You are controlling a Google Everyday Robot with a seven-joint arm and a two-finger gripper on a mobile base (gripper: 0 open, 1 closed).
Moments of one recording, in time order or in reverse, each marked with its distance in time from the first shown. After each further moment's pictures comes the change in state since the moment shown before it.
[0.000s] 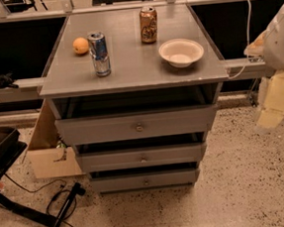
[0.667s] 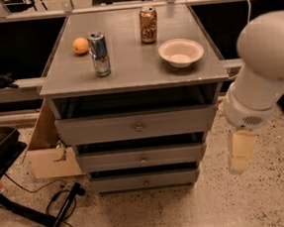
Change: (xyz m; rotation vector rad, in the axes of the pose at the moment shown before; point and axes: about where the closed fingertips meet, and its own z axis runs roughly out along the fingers) arm 0.020 0.031 0.148 -0.151 0.112 -0.063
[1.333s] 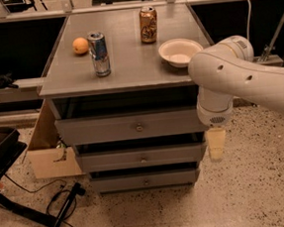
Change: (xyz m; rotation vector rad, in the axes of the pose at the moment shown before) arm -0.006 -0.070 0.092 0.014 0.171 -0.080
